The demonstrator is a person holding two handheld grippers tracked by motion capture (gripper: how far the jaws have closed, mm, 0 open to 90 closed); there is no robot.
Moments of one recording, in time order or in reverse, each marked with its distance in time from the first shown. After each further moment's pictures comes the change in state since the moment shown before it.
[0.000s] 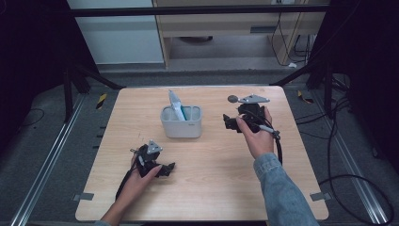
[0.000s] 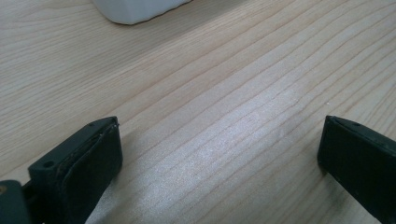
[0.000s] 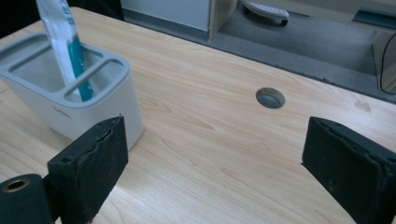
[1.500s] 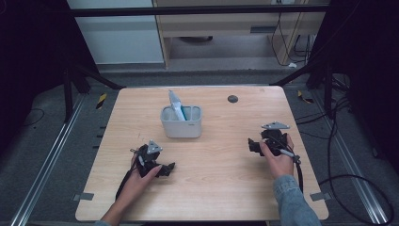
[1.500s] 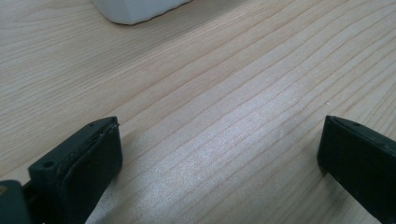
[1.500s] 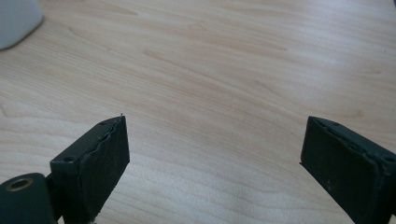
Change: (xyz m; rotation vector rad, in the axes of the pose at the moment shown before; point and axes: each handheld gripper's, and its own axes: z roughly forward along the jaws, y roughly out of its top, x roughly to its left) left arm 0.000 0.000 0.000 0.000 0.000 -0.001; right arm -0.054 -0.108 0.001 0.151 -0.114 0.062
